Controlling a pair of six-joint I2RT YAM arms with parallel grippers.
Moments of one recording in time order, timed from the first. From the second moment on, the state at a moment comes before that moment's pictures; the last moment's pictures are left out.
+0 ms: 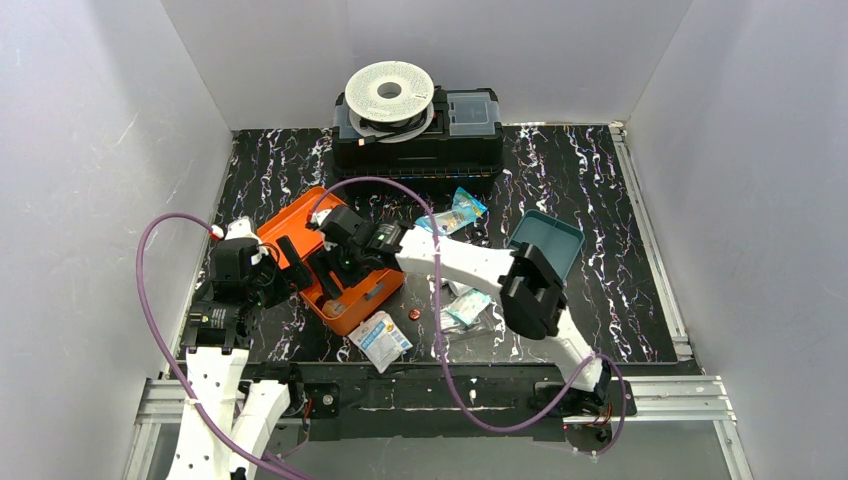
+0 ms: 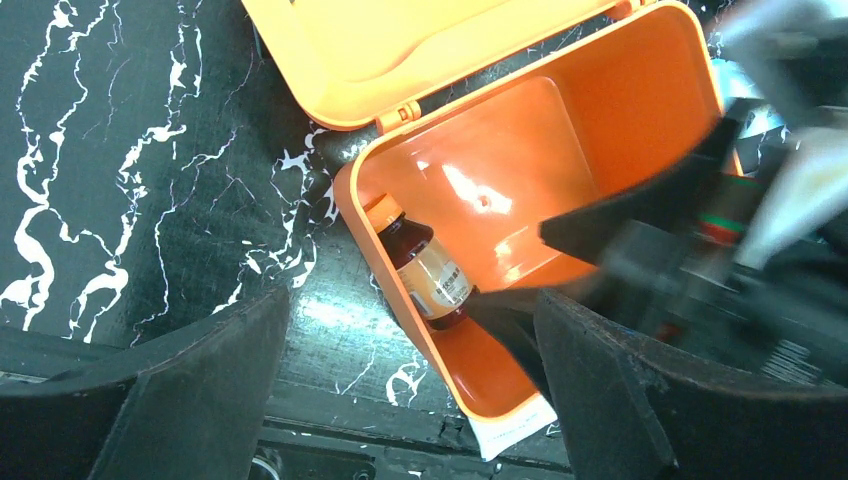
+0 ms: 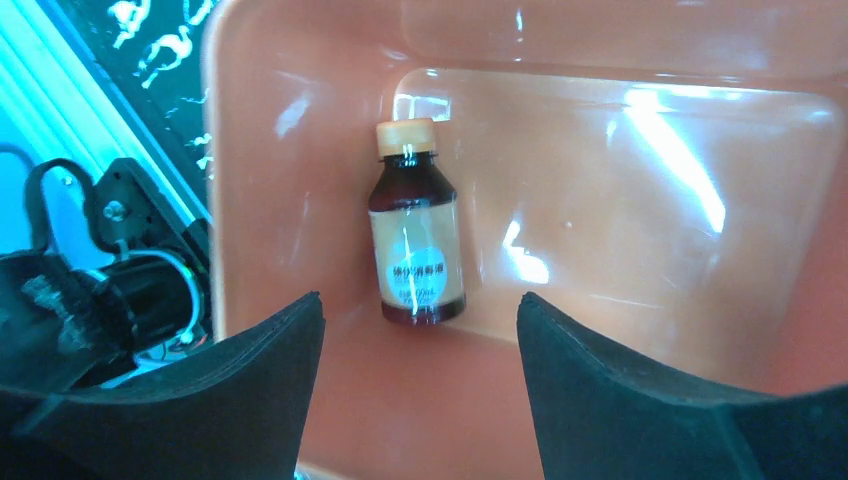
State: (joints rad) left arm -0.04 0.64 0.88 -1.01 -0.06 -0.46; right arm 1.15 2.21 1.98 -0.65 -0.15 0.38
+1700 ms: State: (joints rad) left arm -0.09 0.63 0.79 -0.89 -0.01 -0.47; right arm 0.85 1.40 1.06 -0.77 0.30 1.41
